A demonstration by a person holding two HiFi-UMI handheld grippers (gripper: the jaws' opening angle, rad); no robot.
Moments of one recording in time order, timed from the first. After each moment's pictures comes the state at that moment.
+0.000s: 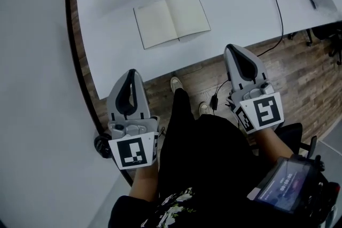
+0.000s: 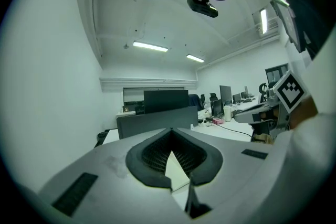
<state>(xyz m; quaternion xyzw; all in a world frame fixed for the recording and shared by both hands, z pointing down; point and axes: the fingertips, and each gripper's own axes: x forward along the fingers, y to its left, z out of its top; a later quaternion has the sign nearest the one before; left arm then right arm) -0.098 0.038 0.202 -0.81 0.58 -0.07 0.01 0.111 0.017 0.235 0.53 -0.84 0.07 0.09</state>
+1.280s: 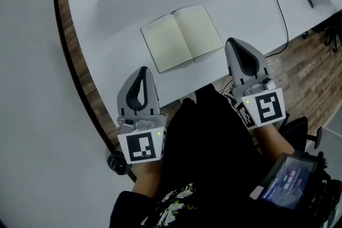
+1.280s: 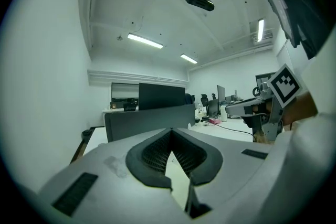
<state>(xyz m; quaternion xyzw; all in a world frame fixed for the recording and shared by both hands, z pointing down) -0.136 -0.073 0.236 -0.85 0.52 -0.07 -0.03 0.057 -0.082 0.230 0.58 -0.81 0.04 0.09</state>
